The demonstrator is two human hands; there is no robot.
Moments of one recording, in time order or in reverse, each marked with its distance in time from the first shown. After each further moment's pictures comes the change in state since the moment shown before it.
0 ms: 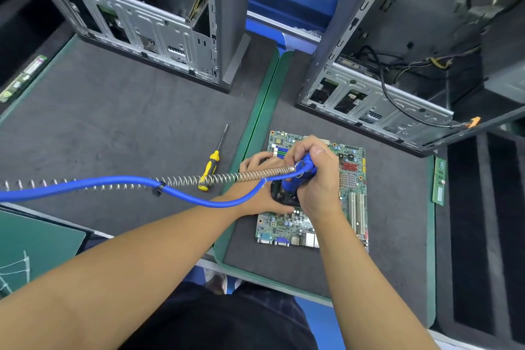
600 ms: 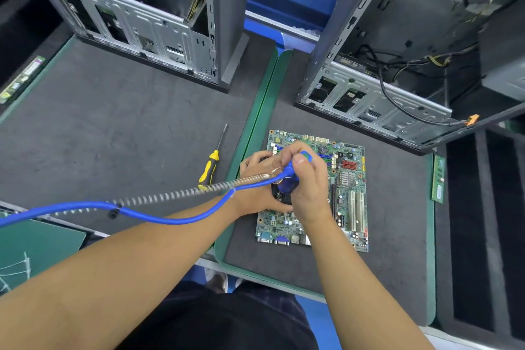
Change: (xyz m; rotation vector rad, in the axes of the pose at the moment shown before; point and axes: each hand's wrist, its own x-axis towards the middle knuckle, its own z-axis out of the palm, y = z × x) left_hand 0.000 0.013 -0.009 -0.062 0.032 -0.021; right_hand -0.017 -0.008 0.020 -0.045 -0.075 0.034
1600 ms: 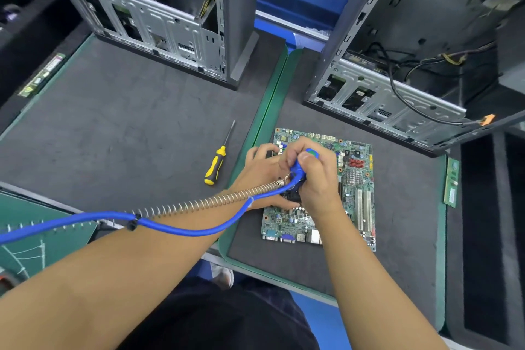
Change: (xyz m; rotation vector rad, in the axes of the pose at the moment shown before) left_hand 0.004 -0.005 0.001 0.149 -0.010 0.067; right_hand 0.004 -0.010 -0.009 -0.162 -0.014 0.006
